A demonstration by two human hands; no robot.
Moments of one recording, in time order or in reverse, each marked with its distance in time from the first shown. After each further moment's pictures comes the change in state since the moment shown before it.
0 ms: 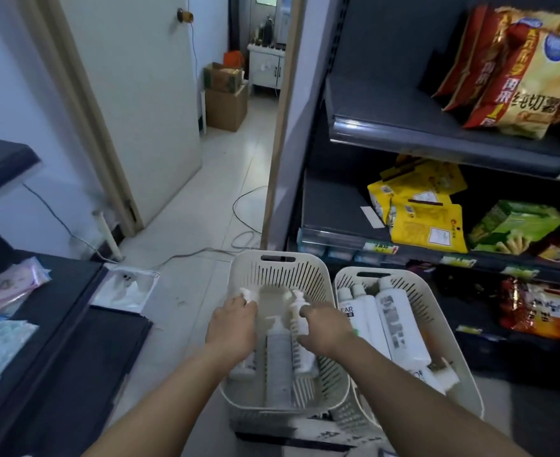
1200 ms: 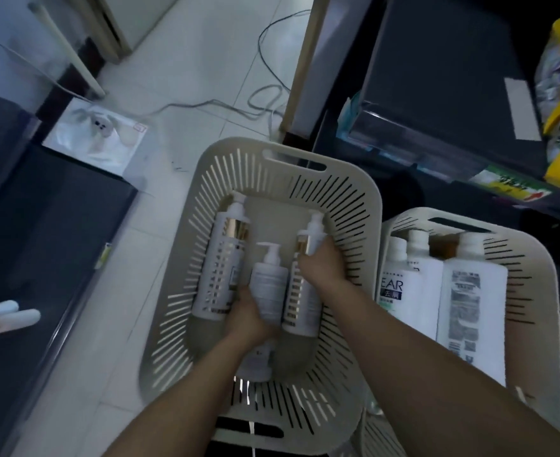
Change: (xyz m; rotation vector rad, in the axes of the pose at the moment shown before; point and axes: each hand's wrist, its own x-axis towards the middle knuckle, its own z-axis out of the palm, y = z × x) left_hand 0.096 0.044 0.232 -0.885 -0.463 -0.625; right_hand 0.197 0.068 0.161 0.754 -0.128 0.497
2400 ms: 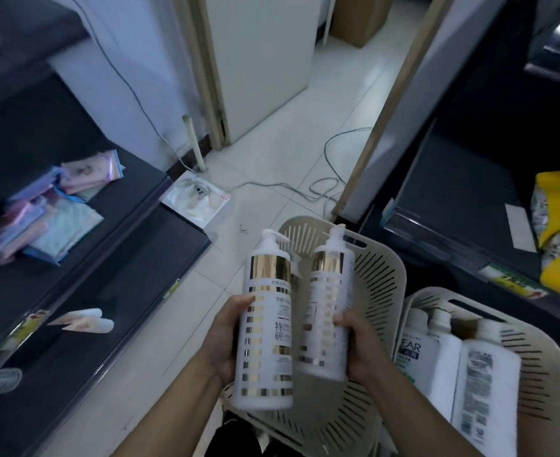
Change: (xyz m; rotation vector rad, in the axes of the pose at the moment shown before) left_hand -0.160 0.023 -0.126 -1.366 -0.271 0.246; right_hand -0.110 -0.019 -0.052 0.879 -0.779 0.025
